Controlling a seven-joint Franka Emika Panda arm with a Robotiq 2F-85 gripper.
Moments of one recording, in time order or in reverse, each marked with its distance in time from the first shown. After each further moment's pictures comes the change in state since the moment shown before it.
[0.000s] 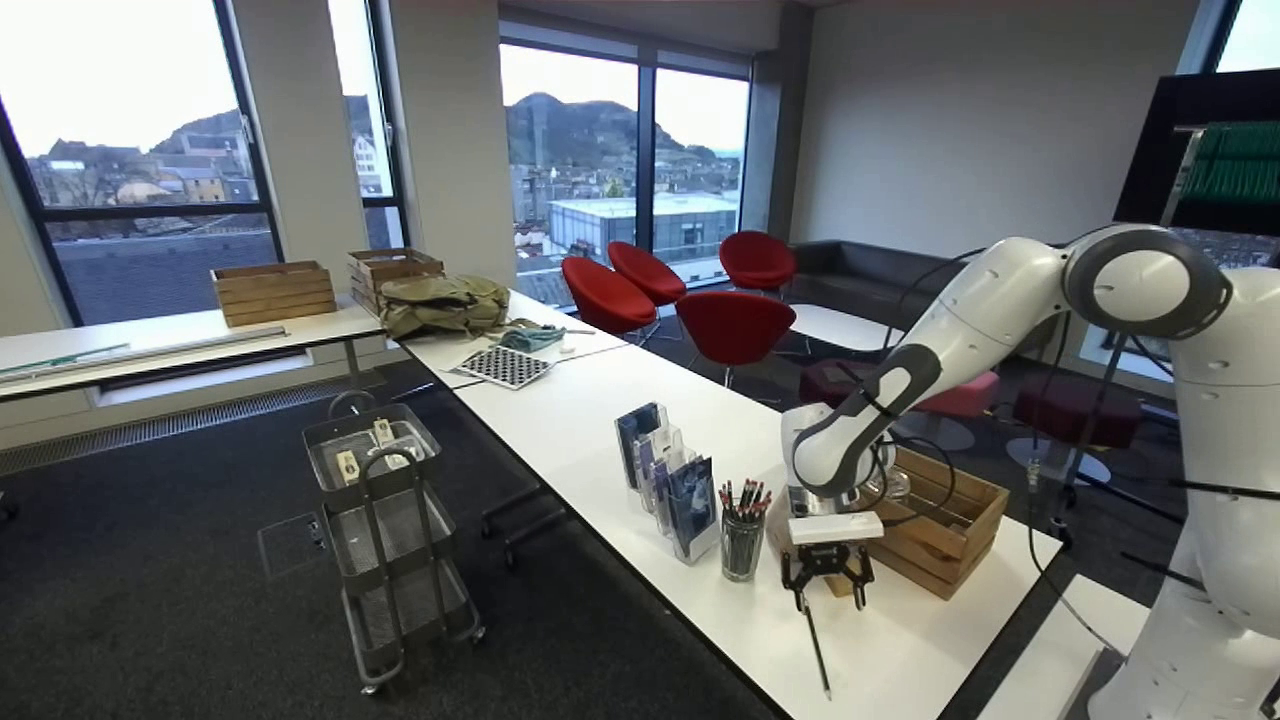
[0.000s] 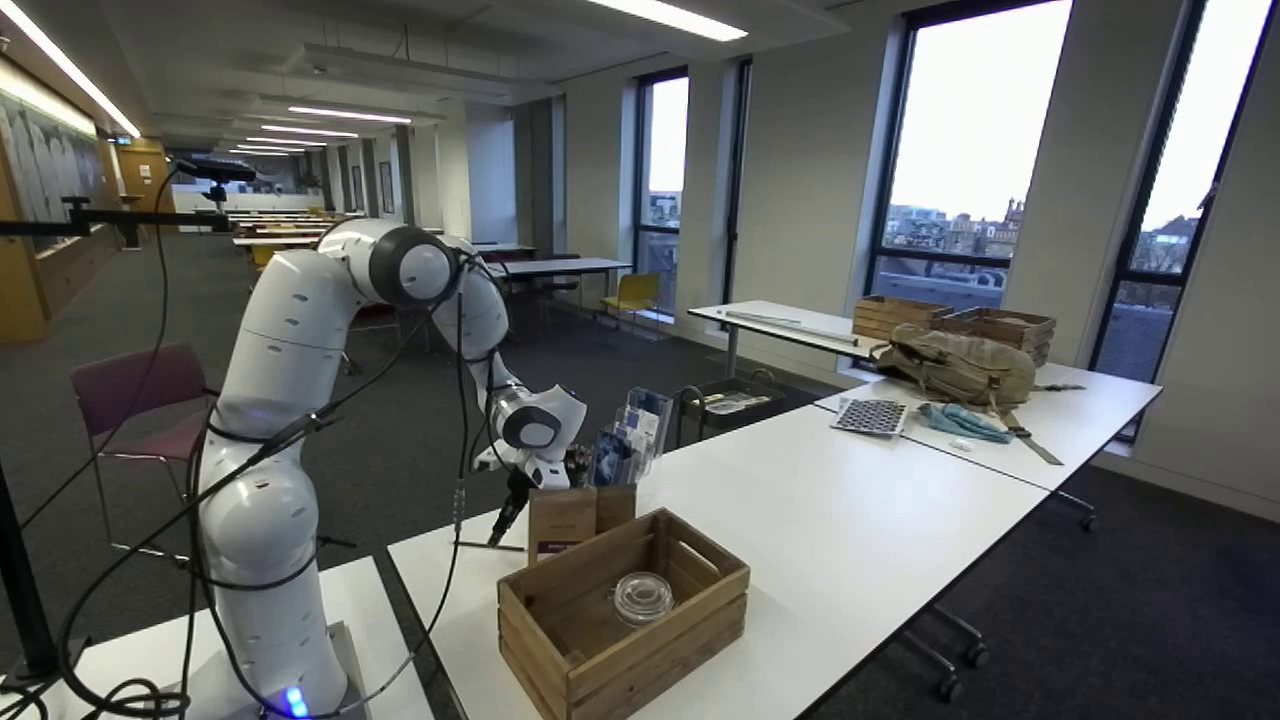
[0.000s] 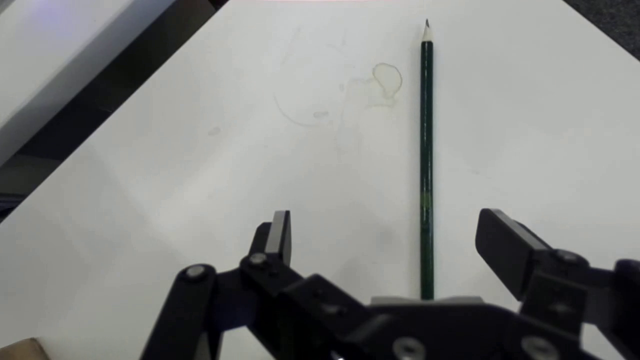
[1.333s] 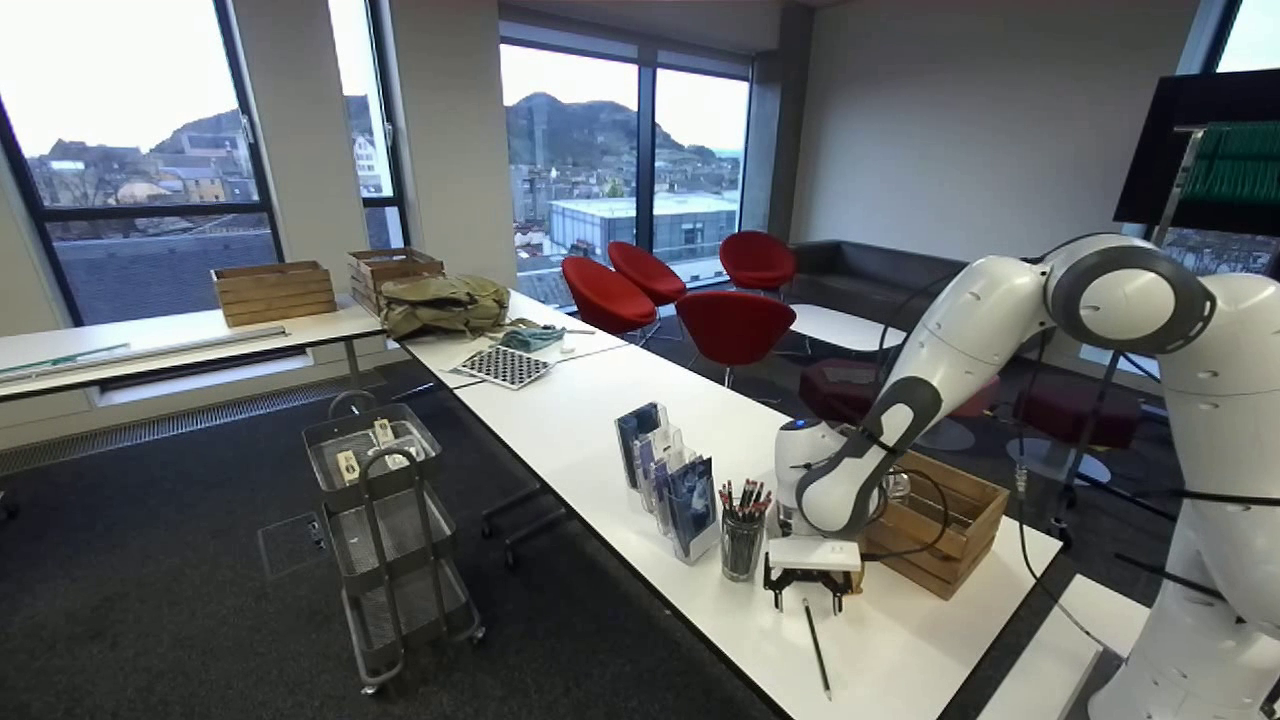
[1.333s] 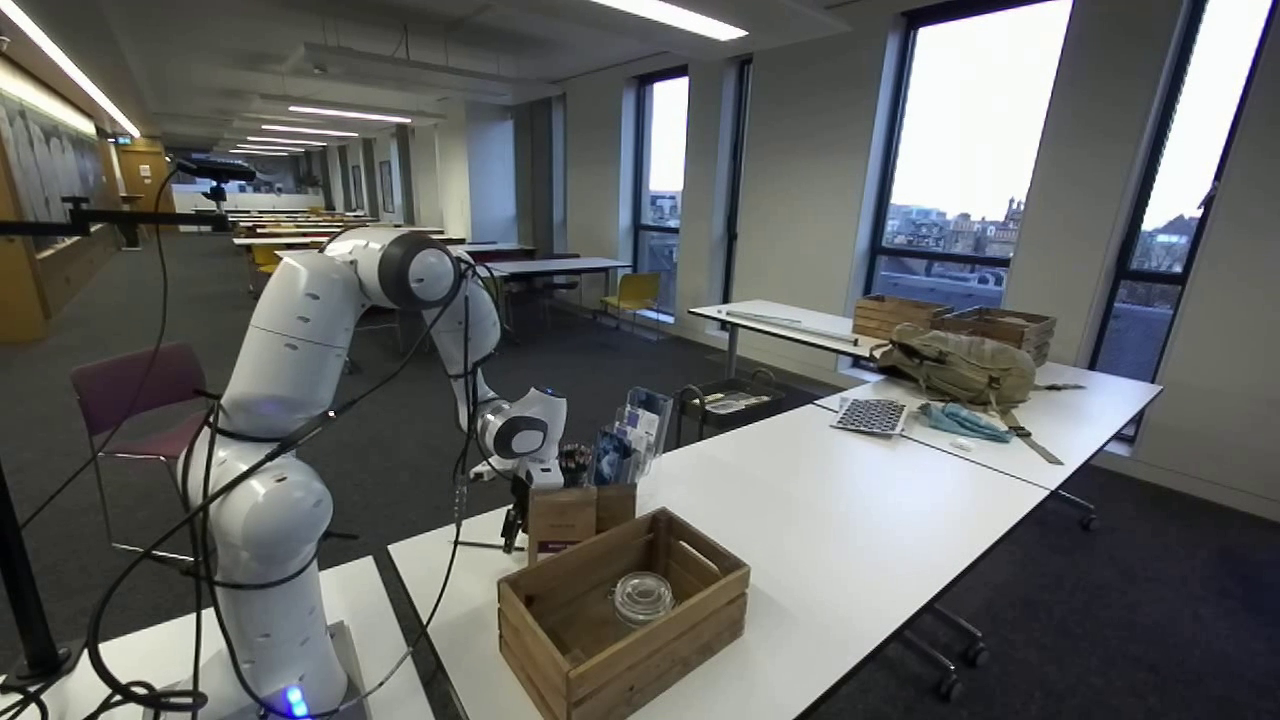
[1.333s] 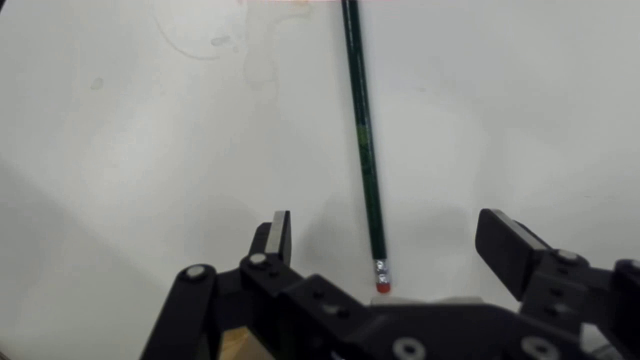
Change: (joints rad) arm 0.172 0.052 -0.107 -0.022 -0.134 0.280 0.291
